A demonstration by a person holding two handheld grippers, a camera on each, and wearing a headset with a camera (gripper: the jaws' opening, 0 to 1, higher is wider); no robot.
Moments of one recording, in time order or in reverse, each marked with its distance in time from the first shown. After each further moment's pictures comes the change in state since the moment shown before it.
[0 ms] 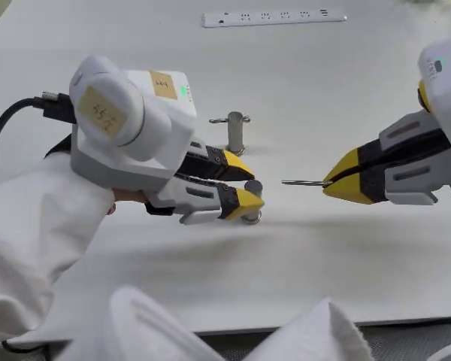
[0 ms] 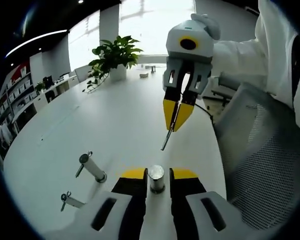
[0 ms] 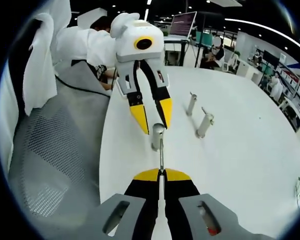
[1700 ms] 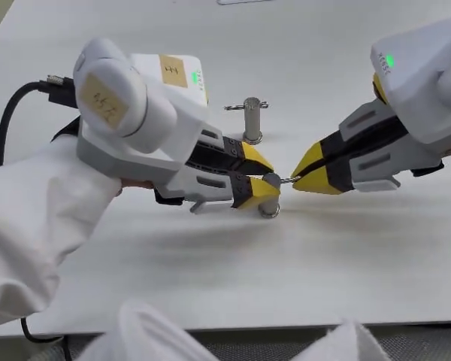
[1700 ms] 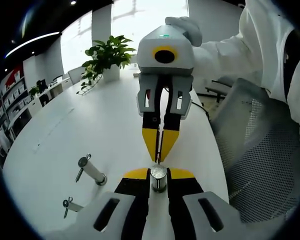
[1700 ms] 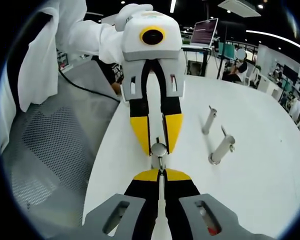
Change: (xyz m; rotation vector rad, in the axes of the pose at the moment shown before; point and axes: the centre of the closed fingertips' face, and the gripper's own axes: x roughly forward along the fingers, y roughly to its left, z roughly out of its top) left arm 0.000 0.000 -0.001 0.045 0.014 -0.051; right arm 0.050 -0.003 0.025 -0.118 -0.086 0.161
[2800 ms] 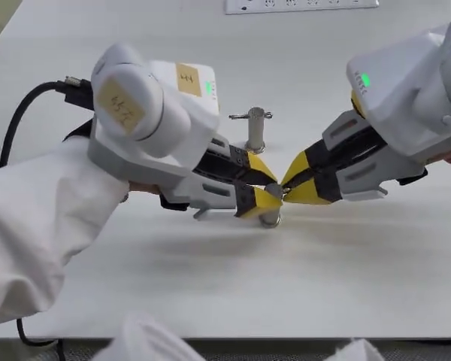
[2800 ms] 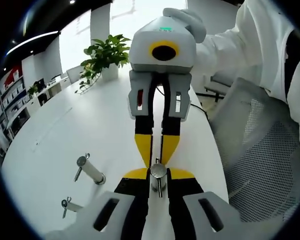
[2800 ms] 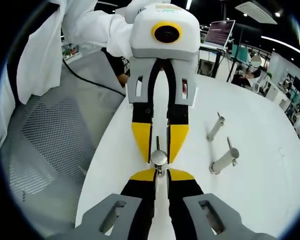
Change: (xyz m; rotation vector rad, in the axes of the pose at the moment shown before) left arm 0.001 0.003 -0.002 -0.012 0.004 -0.015; right arm 0.006 -0.003 0.008 -0.096 0.049 0.032
